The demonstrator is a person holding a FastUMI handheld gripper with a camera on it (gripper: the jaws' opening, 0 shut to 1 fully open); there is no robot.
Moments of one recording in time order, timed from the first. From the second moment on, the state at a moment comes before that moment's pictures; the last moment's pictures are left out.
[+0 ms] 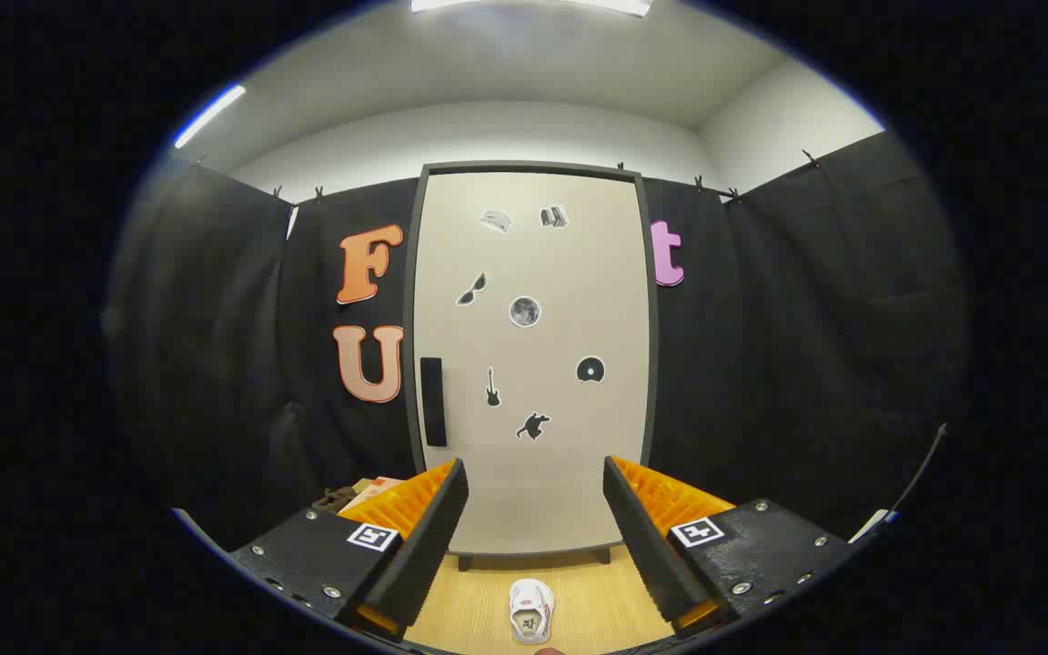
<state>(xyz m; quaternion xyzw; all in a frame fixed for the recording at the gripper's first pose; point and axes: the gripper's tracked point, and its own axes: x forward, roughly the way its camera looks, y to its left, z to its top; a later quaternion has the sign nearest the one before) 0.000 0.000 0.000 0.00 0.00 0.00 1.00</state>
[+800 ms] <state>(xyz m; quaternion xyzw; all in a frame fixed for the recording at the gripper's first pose) 0.017 0.011 -0.007 -0.01 0.01 0.01 1.00</state>
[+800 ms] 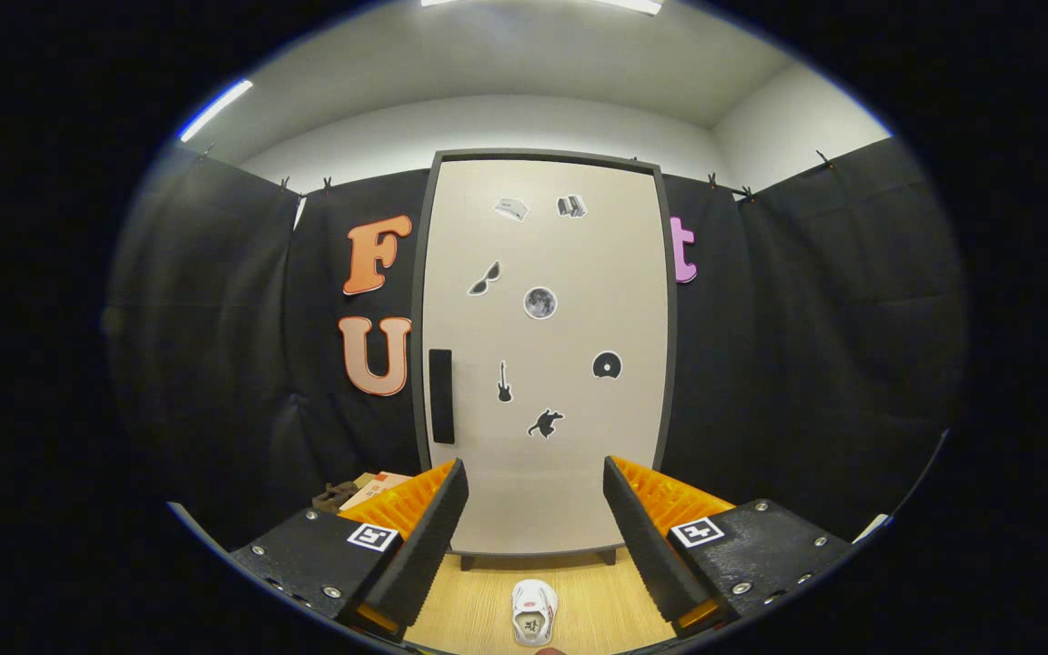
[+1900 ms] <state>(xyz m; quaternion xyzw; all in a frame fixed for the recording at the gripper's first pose) 0.155 0.111 -0.011 0.00 0.01 0.08 1.00</state>
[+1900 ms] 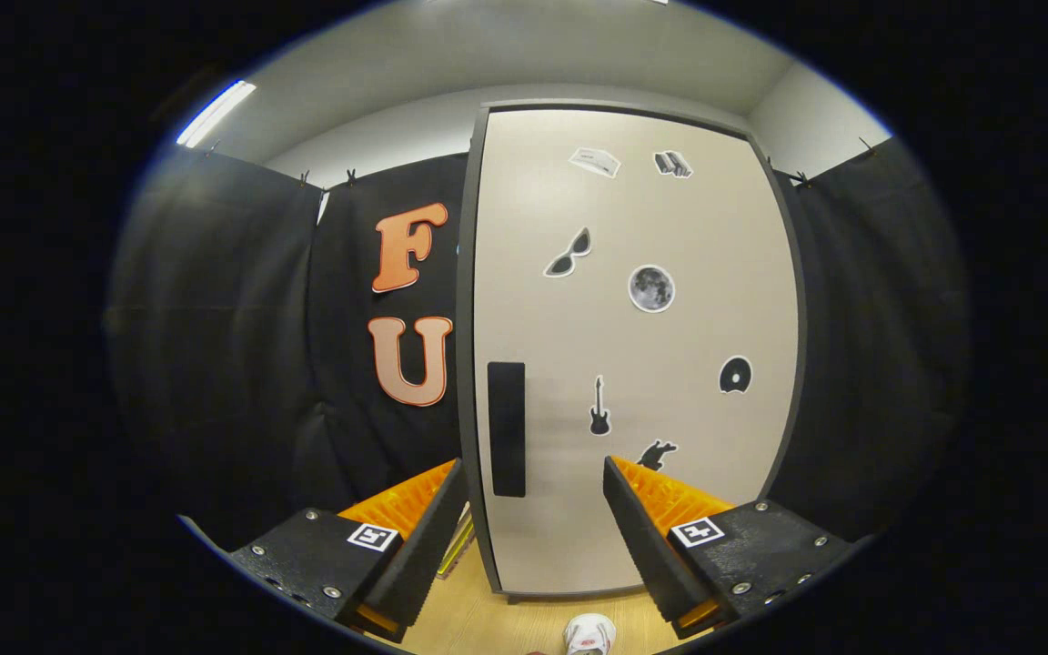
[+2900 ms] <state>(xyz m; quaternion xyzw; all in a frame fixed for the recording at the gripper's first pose) 0.236 0.144 -0.023 0.02 0.02 0.08 1.00</state>
